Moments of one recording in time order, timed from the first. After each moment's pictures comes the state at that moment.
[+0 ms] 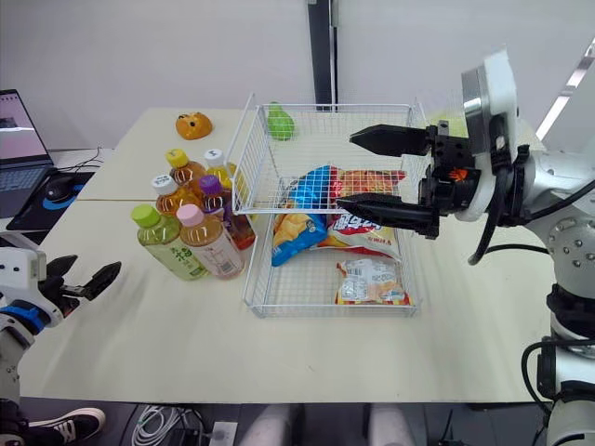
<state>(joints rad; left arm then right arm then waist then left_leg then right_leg) -0.13 0.80 0.52 0.48 -0.39 0.10 -0.74 -0.75 -0.77 -0.15 -0.38 0.86 0.75 0.95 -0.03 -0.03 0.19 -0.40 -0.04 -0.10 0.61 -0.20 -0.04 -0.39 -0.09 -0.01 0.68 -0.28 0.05</state>
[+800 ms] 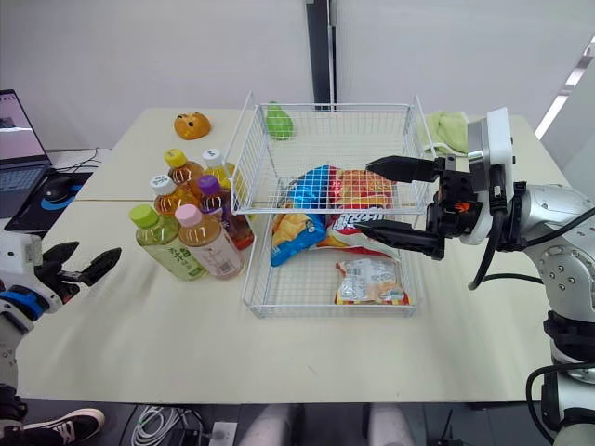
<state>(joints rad) -0.20 0.85 0.56 0.46 -0.46 0.21 -0.79 -0.63 -0.77 -0.16 -0.37 0.85 0.66 1.04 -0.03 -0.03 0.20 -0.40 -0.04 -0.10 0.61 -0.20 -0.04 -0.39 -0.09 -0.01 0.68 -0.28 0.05</state>
